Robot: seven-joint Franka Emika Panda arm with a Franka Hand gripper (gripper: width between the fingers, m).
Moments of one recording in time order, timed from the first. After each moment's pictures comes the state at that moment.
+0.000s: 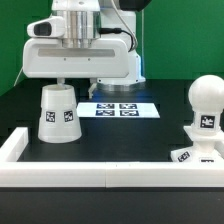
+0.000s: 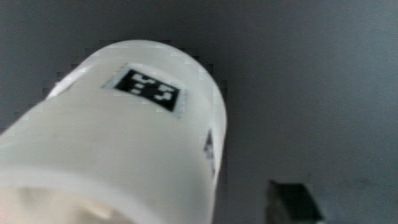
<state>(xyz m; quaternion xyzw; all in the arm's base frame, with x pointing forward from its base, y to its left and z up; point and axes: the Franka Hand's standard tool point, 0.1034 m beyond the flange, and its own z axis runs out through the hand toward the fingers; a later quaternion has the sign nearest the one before) 0.453 -0.110 0.071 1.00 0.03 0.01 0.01</state>
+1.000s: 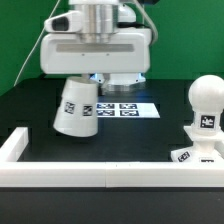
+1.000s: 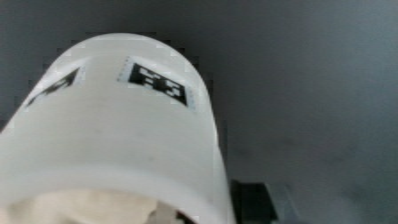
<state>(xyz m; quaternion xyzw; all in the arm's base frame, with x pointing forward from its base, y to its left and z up) 0.476 -0.052 0.087 1.00 -0.01 0.00 -0.01</state>
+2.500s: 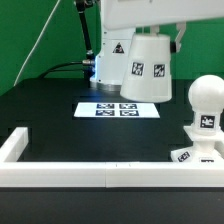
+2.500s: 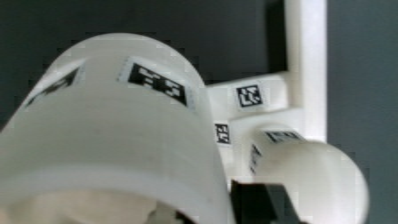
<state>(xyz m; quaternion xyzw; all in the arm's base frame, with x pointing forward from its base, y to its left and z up) 0.564 0.054 0.196 0.99 -0.08 0.00 -0.07</state>
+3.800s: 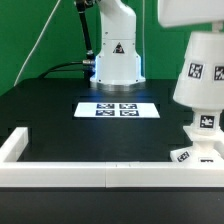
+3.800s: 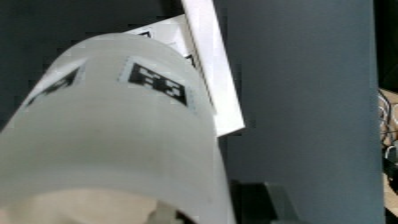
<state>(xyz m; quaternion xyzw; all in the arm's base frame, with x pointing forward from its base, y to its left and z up) 0.618 0.125 0.168 0.99 -0.14 0.01 -0.06</state>
